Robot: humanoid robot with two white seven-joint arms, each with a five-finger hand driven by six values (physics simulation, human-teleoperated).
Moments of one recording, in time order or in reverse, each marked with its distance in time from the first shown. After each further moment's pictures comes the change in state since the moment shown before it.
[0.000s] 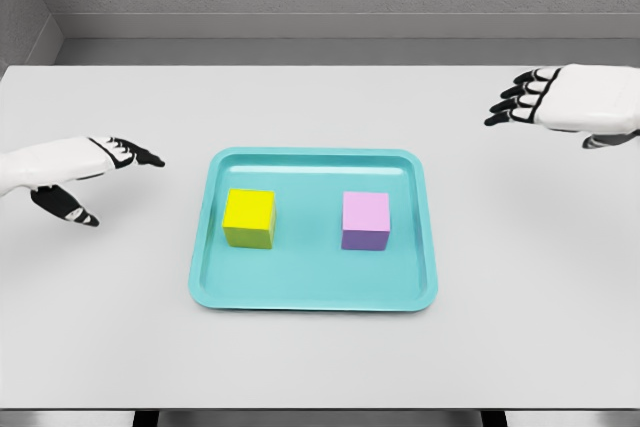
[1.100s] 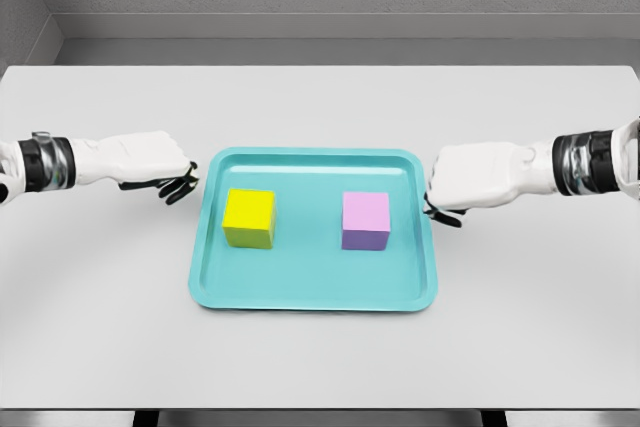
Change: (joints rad) left arm -0.110 -0.227 -0.016 -0.030 -0.316 0.000 -0.092; right arm -0.083 0.157 0.291 -0.102 0.024 0.000 0.000
